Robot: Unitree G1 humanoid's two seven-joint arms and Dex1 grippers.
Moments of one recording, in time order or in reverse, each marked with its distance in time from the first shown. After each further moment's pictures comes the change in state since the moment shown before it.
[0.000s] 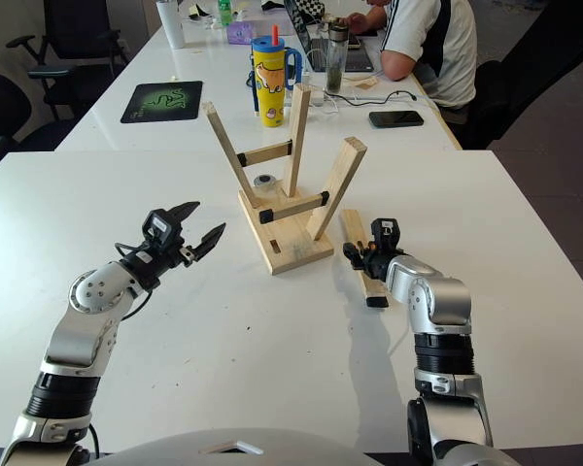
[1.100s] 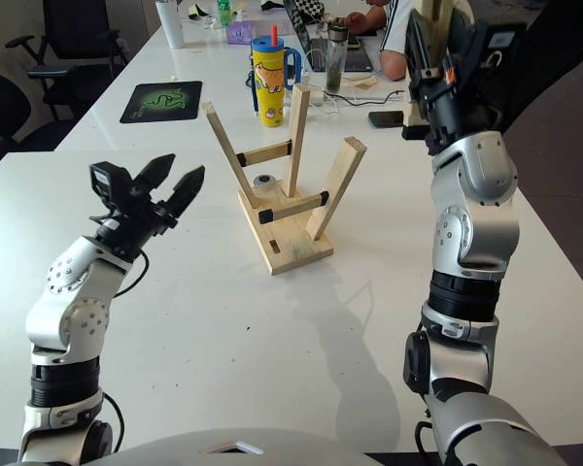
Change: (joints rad) left arm -0.138 -0.133 0.232 -0.180 -0.508 0.263 0.112; right arm -0.398 -0.042 -0.126 -0.169 0.027 -0.688 0.127
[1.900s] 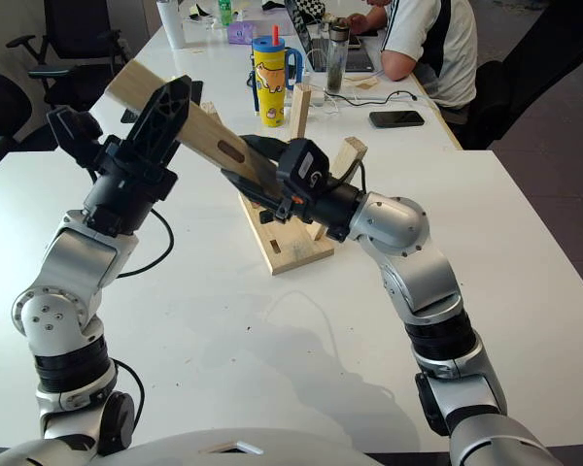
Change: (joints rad) left arm -0.108 -0.069 0.012 -0.108 -0.776 0.142 0.393; right arm 0.211 -0.072 0.448 -0.194 -0.091 -0.019 0.371
